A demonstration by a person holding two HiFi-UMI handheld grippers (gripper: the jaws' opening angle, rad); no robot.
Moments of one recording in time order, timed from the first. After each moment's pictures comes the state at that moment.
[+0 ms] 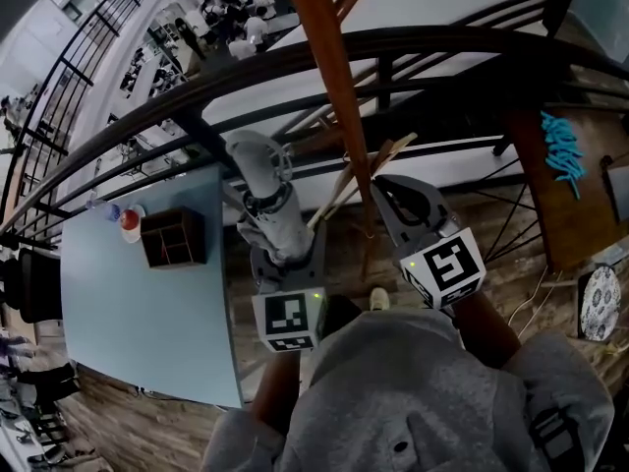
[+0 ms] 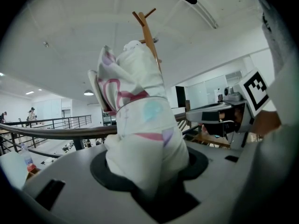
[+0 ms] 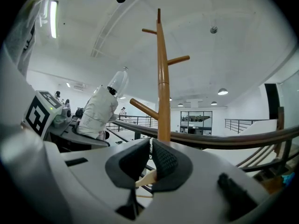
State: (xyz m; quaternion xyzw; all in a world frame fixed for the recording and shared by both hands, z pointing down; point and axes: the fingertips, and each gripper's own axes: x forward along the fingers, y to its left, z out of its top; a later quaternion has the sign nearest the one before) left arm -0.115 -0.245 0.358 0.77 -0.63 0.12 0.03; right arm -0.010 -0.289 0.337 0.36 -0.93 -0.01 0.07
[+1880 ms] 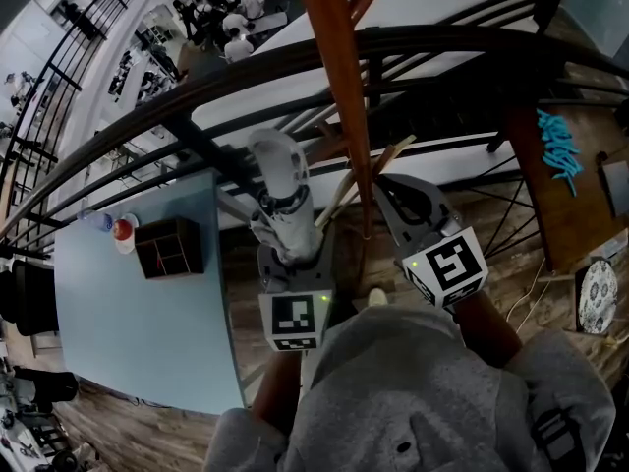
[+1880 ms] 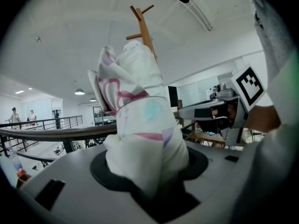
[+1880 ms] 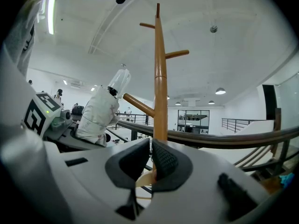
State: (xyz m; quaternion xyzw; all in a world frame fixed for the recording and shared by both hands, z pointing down) left arm -0.109 -0.264 0.372 0.80 -0.59 0.13 0.03; right arm -0.017 -0.307 0.343 0.38 -0.92 -0.01 0.09
